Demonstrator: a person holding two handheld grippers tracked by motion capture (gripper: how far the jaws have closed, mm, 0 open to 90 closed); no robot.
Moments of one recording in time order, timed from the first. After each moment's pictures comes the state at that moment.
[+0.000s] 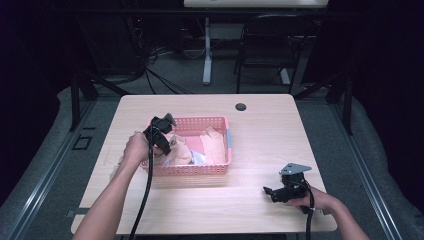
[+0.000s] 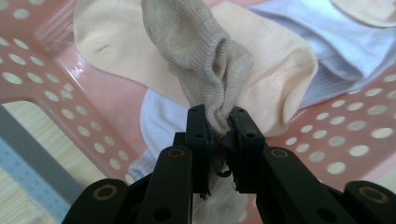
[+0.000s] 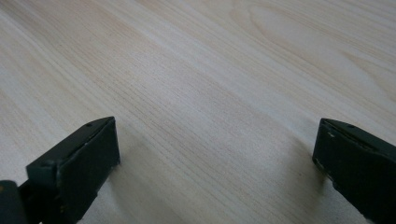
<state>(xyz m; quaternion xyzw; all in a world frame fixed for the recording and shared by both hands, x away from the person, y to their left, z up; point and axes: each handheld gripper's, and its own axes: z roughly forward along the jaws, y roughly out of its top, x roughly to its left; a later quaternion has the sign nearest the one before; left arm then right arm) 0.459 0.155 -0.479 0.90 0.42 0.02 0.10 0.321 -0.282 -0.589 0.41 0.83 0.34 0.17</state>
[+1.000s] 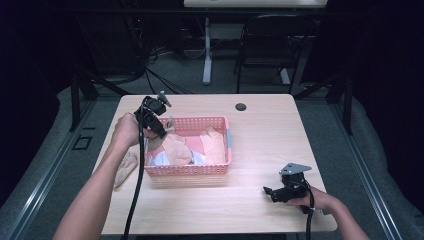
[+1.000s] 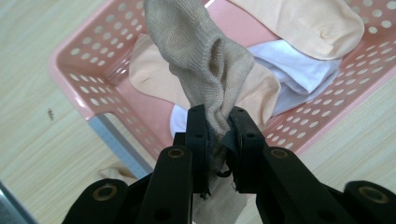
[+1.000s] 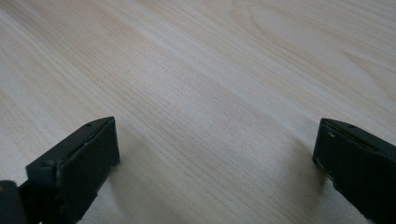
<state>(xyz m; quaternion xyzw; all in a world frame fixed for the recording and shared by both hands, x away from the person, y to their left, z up) 0.456 0.159 -0.398 0.90 0.41 0.06 0.13 0.321 -0.282 -0.589 0.41 0.83 0.34 0.17</state>
